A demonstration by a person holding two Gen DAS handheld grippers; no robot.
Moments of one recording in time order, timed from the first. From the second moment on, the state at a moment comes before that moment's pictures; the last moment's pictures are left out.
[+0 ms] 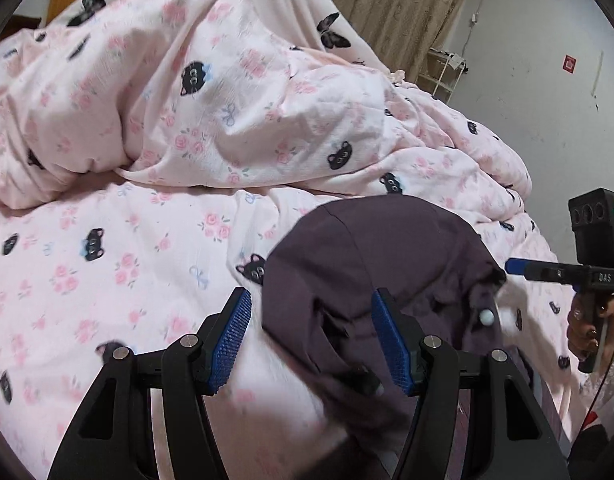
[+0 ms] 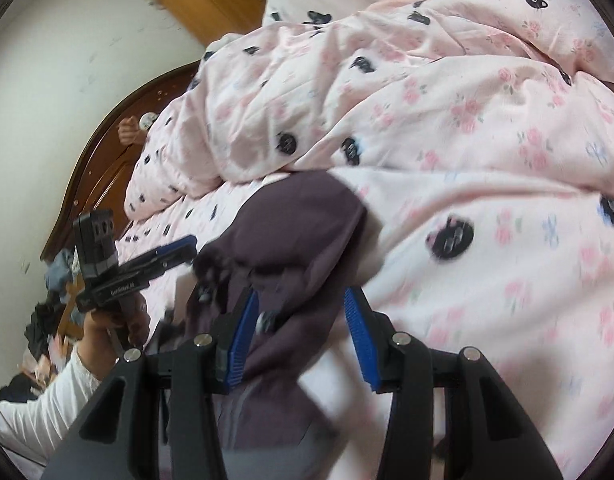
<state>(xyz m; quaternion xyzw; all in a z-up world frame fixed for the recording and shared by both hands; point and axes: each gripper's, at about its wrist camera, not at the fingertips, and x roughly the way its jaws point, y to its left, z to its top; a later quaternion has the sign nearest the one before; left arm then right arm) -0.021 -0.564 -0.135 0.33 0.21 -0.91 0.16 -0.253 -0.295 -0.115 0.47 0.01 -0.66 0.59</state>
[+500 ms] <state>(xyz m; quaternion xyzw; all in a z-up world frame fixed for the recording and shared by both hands) -0.043 -0.600 -0.171 0.34 0.30 -0.88 0.10 -0.290 -0.348 -0.148 0.50 -0.01 -0.64 0.58</state>
